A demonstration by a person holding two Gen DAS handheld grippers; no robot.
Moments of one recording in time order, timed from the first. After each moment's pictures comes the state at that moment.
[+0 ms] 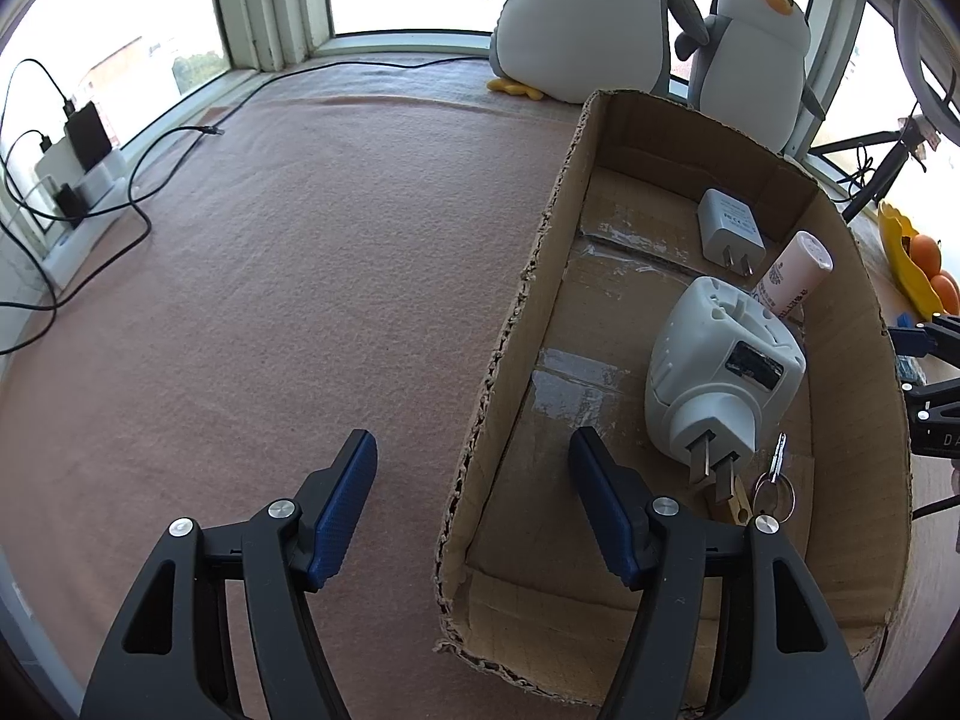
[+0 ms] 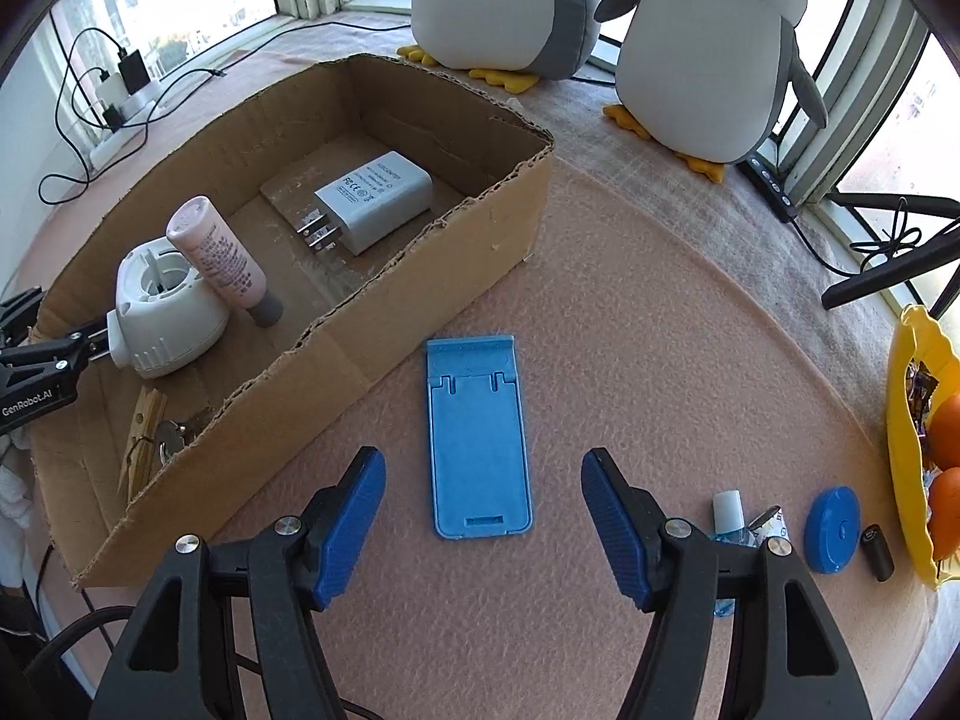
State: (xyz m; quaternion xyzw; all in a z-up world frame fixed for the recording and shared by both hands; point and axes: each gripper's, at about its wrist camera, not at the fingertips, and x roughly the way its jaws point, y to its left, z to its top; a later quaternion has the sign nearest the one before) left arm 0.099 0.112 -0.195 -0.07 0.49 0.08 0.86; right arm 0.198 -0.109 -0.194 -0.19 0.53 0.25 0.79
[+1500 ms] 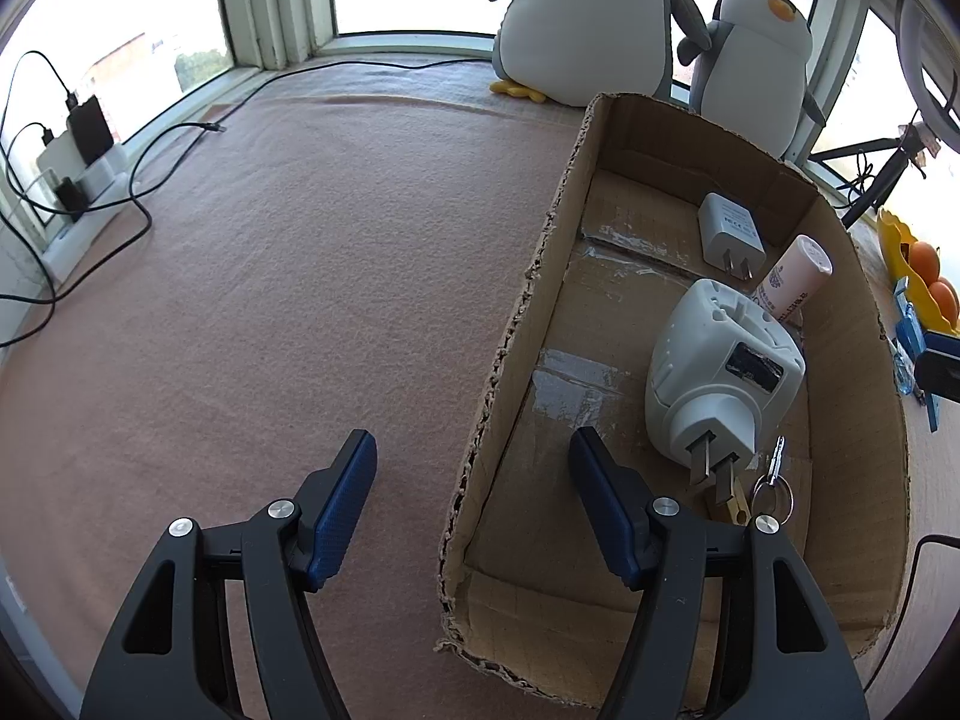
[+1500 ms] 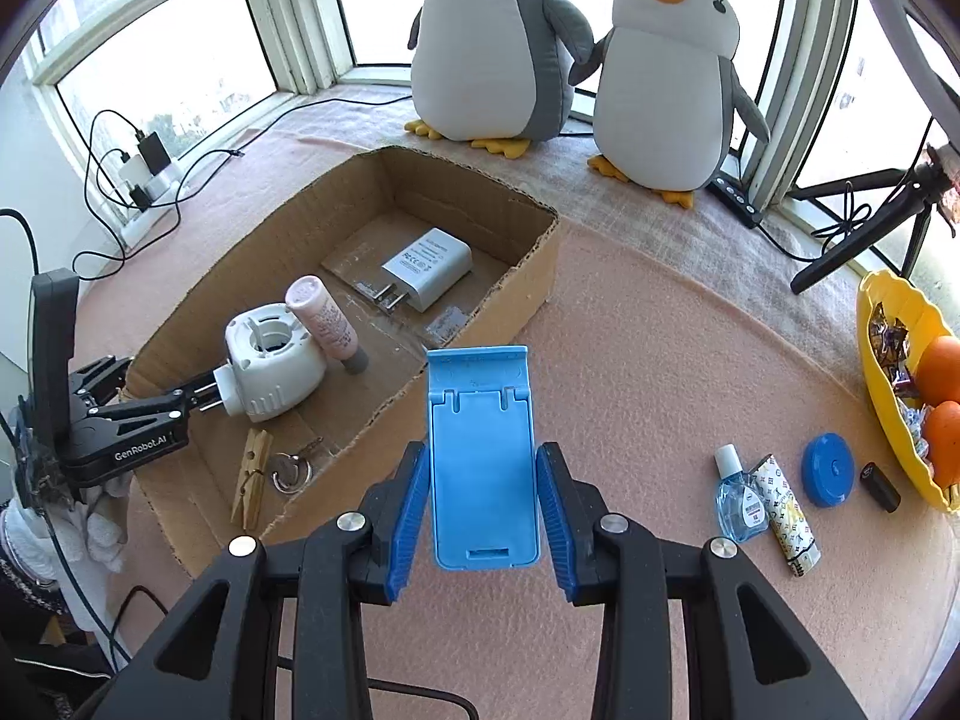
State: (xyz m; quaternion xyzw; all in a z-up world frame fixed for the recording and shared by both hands) left arm 0.098 0.114 -0.194 -0.08 0.49 0.08 0.86; right arm 0.160 -0.114 -0.135 -0.11 0.49 0.26 0.82
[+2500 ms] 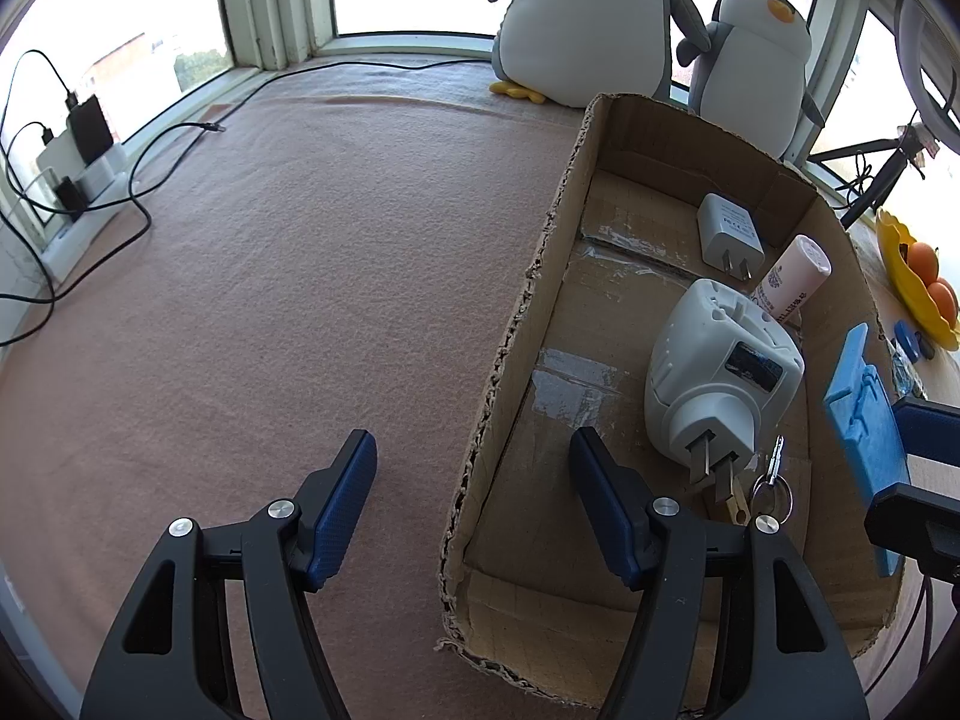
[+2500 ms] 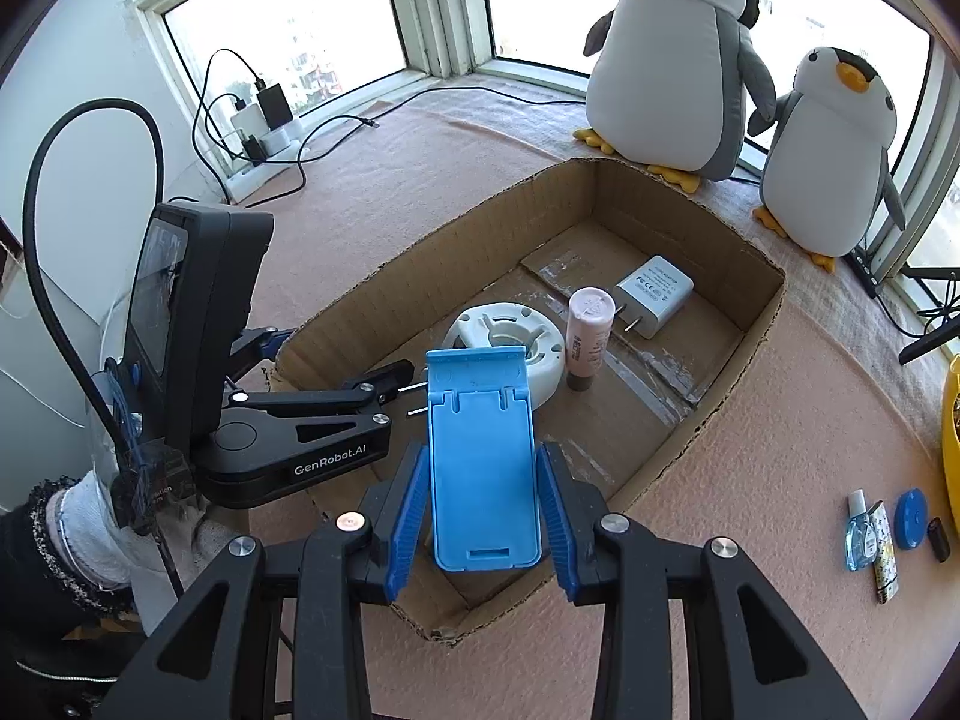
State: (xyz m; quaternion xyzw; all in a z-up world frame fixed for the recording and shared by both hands) left arm 0.098 0.115 -0.194 -0.08 0.49 0.08 0.87; right arm 0.108 -0.028 -0.137 -0.14 0.48 0.34 0.80
